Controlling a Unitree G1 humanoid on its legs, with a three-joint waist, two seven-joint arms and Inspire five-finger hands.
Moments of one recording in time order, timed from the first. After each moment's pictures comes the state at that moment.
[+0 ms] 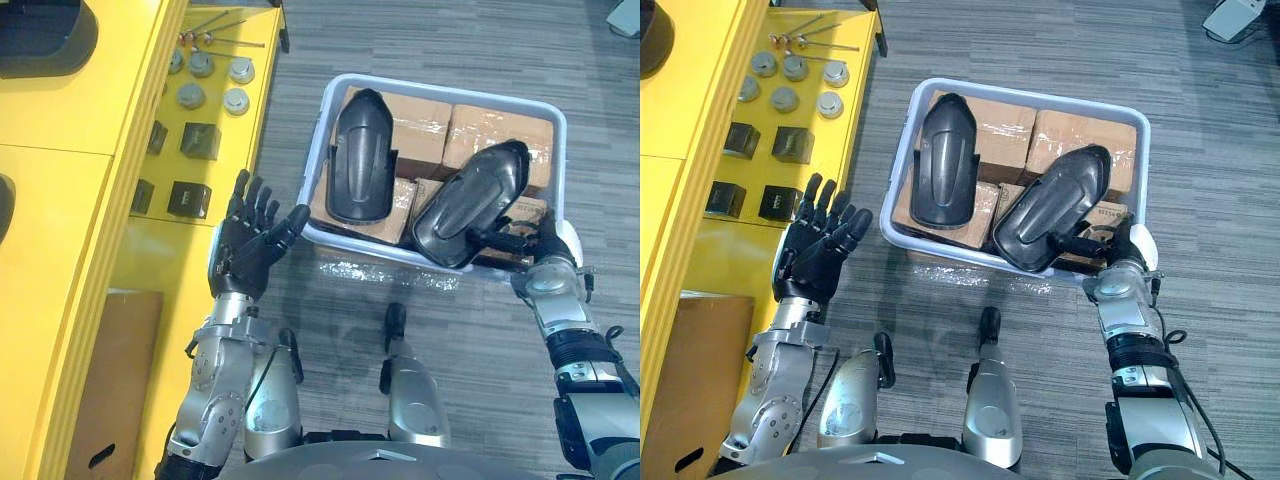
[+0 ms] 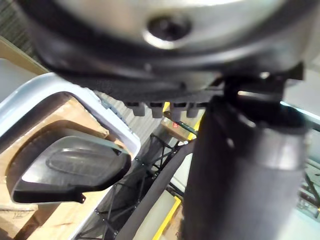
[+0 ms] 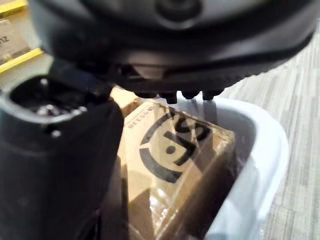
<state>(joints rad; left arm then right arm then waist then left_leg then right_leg) 0.21 0.18 -0.24 -0.31 -0.70 -0.23 0.13 -0.41 -0.56 -0.04 0.61 -0.19 0.37 -0.23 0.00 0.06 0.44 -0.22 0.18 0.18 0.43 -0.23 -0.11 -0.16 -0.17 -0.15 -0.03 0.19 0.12</state>
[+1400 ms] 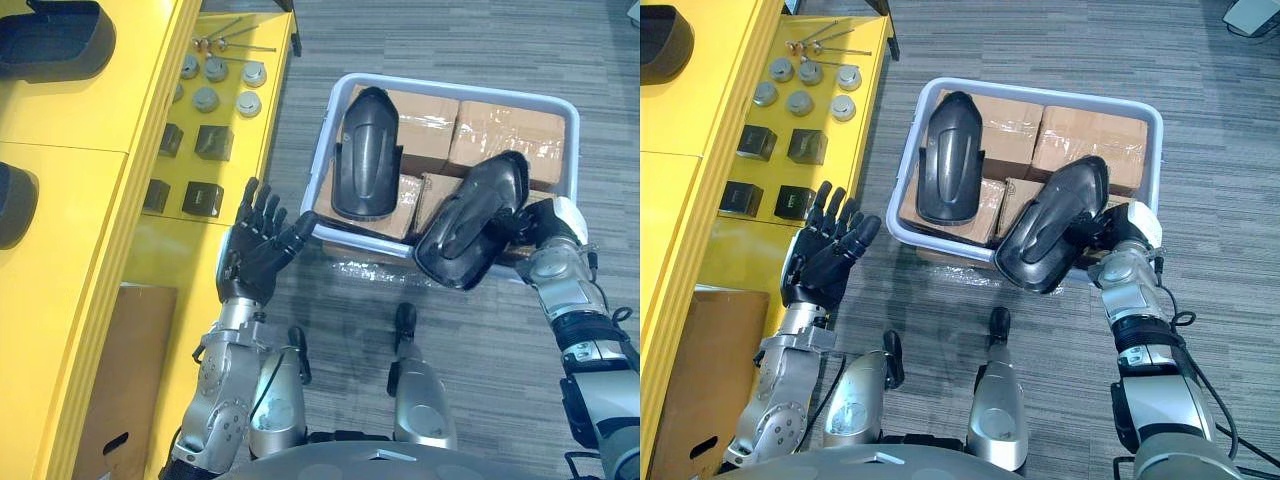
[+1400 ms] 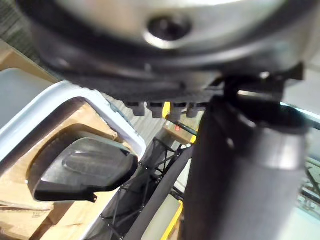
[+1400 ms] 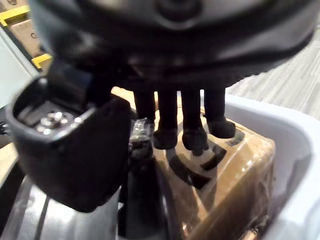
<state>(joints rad) 0.23 0.18 -0.28 -0.31 -0.70 -0.24 0.15 -0.50 -0.63 0.05 0.73 -0.31 0.20 -0.23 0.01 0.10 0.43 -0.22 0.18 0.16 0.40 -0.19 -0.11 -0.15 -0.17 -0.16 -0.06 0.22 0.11</state>
